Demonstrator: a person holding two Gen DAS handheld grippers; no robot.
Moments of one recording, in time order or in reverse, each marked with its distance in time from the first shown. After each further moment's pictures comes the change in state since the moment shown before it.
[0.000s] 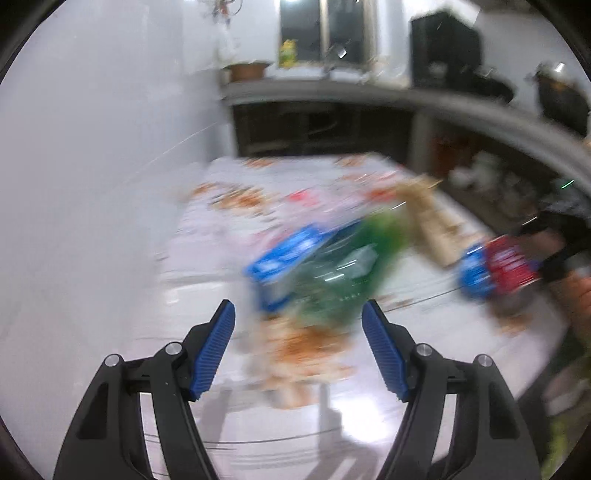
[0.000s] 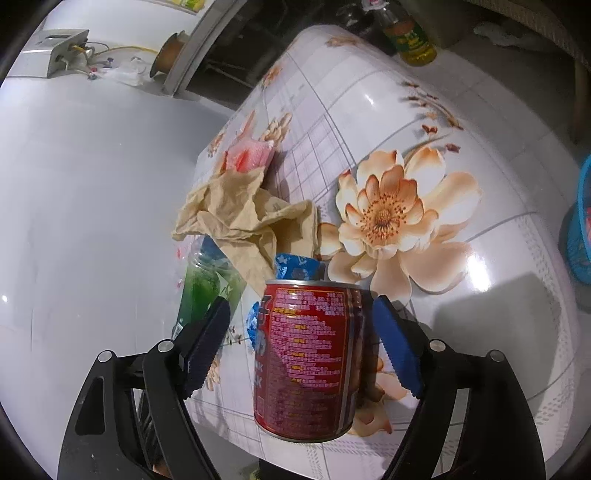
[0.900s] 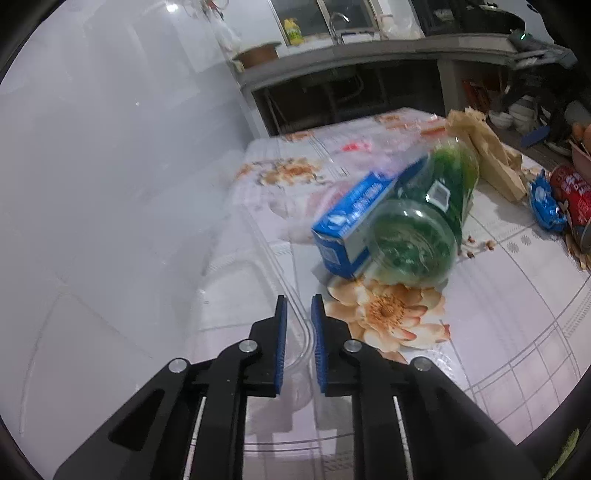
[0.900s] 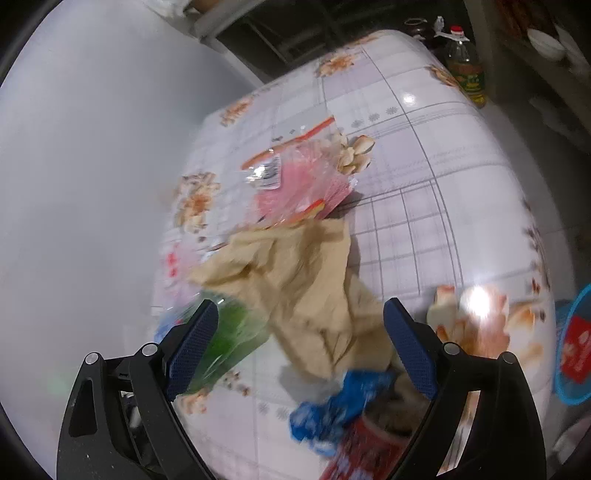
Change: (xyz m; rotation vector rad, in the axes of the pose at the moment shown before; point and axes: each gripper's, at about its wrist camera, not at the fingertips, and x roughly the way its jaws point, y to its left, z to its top) left arm 0.019 0.011 -0.021 0.147 0.039 0.197; right arm 0.074 0.094 0.069 -0.280 0.107 -0.203
